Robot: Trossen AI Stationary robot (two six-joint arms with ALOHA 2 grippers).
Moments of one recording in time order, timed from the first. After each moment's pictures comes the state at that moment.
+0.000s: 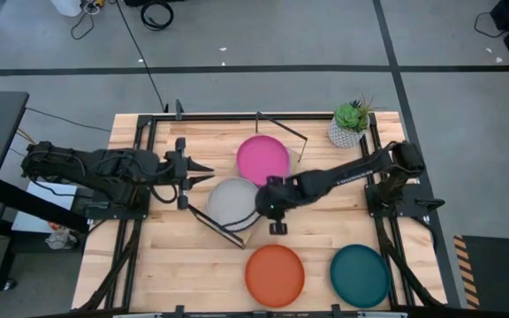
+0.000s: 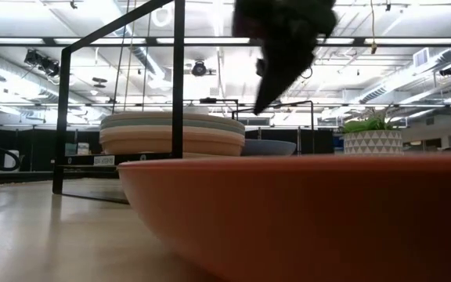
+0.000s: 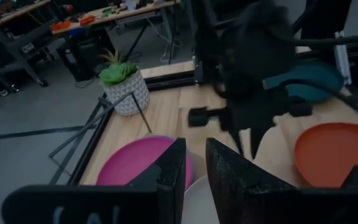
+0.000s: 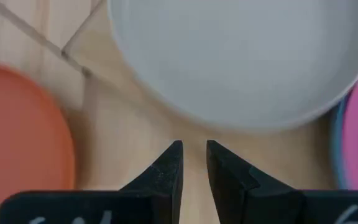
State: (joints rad) left arm -0.21 0.93 0.99 -0.37 -0.37 0.12; right arm 0.18 1.79 1.35 -0.63 0.10 0.14
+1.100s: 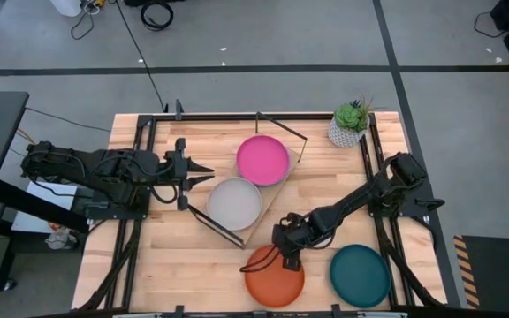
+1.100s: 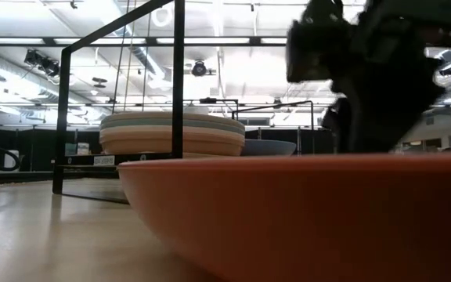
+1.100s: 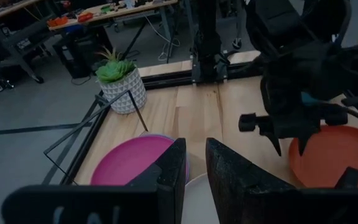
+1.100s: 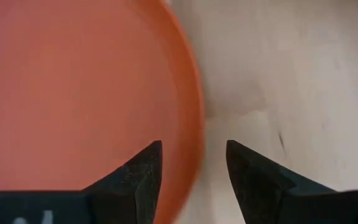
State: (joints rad) left arm -0.21 0.93 0.99 -0.37 -0.37 0.09; right arm 0.44 1.85 1.11 -0.41 0.06 0.64
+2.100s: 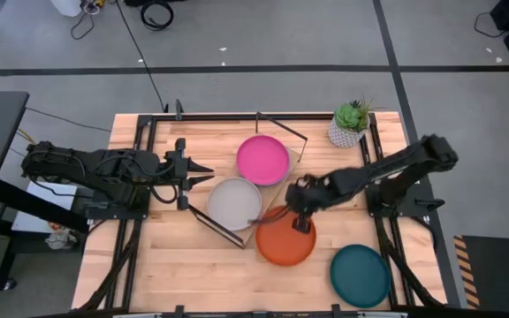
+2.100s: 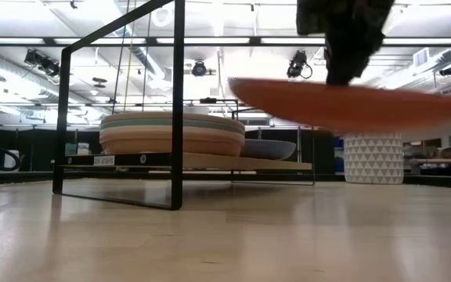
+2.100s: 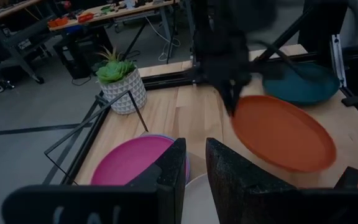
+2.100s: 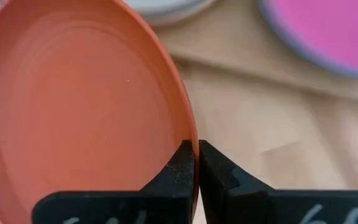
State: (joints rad) left arm -0.21 0.93 0.99 -0.37 -0.37 0.09; right arm 0.25 1.48 1.11 -0.77 0.17 0.55
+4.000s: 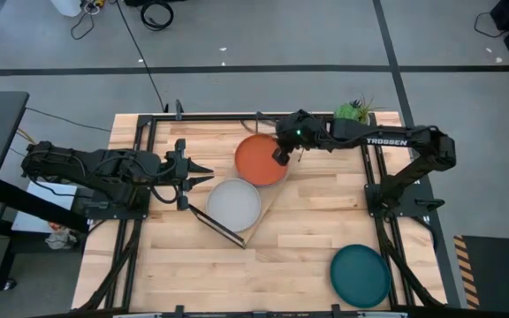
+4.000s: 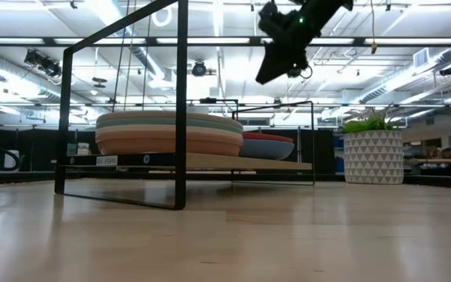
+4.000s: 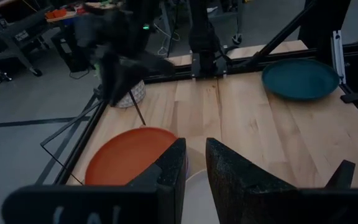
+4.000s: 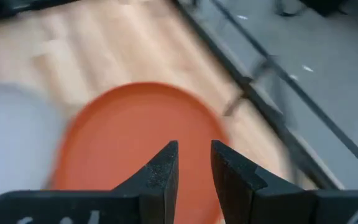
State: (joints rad) left arm -0.21 0.93 0.99 -0.40 -0.37 0.06; right arm -0.23 1.47 1.25 -0.50 0.27 0.14
